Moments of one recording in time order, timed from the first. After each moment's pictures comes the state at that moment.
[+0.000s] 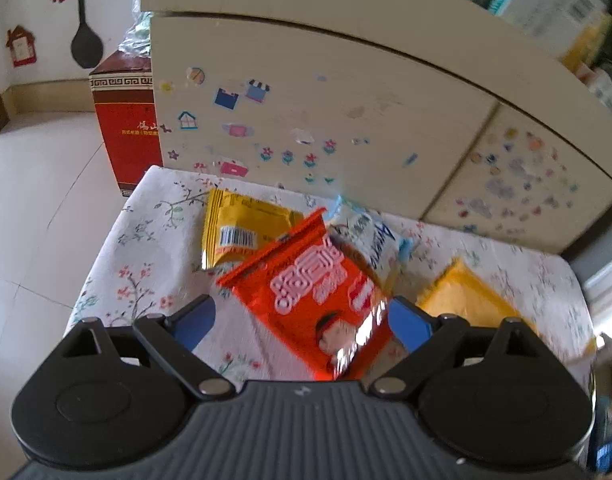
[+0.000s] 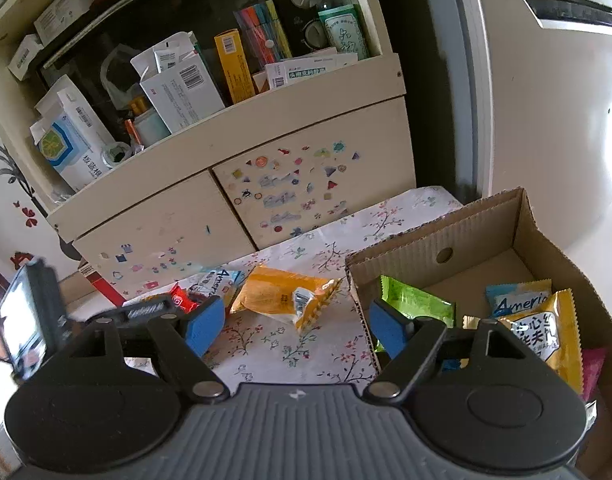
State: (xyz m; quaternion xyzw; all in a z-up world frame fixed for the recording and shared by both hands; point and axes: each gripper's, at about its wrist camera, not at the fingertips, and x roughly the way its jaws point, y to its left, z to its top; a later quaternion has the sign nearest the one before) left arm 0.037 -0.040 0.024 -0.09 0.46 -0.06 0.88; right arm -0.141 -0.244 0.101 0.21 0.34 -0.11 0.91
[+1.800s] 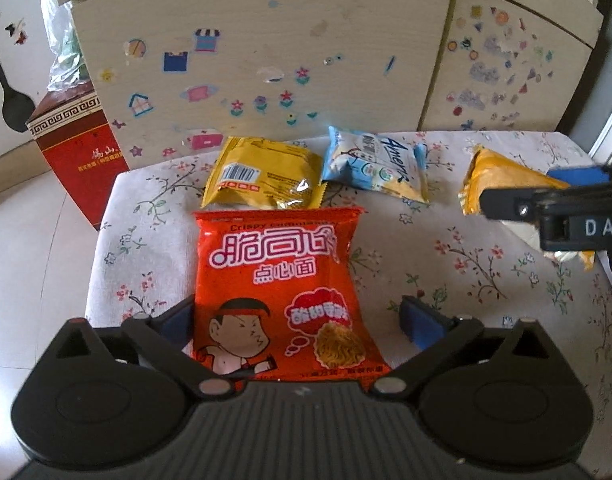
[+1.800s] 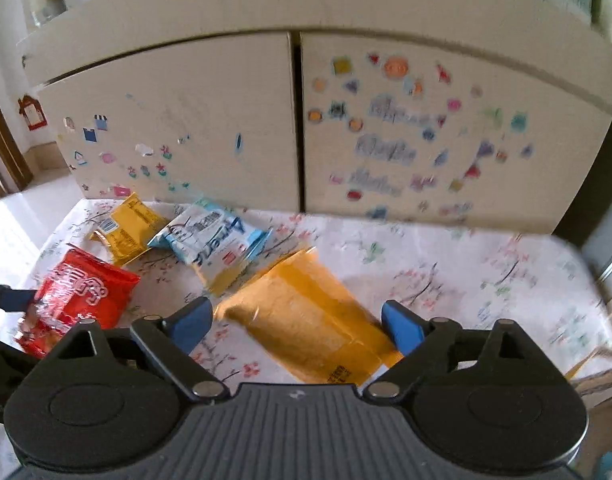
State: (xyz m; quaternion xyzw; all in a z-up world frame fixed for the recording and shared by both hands) left arm 0.038 -0.028 -0.025 0.07 0.46 -0.16 0.87; right arm 0.012 -0.207 -0.004 0.04 0.42 0.00 0.91
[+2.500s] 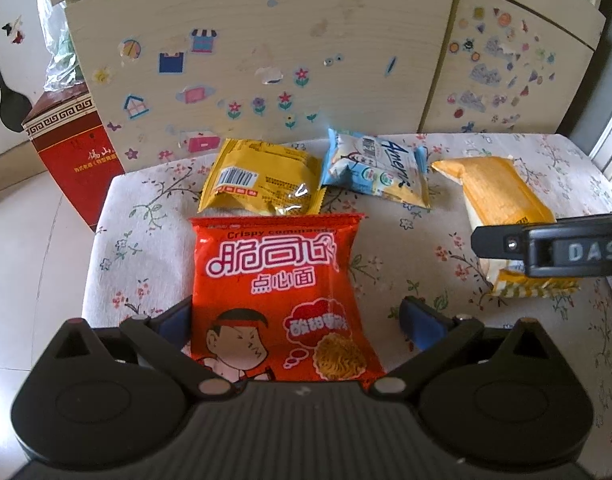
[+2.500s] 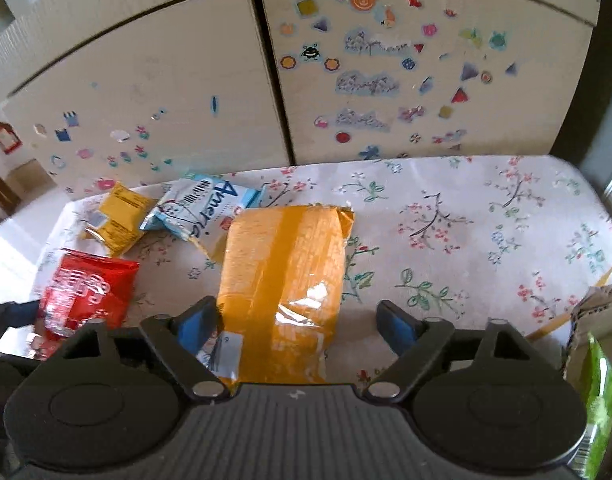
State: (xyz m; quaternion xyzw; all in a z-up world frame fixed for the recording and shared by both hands) left arm 0.043 -0.029 -0.026 0.07 0.46 -0.16 0.87; right arm 0.006 -0.198 -0.017 0.09 0.46 -0.05 0.88
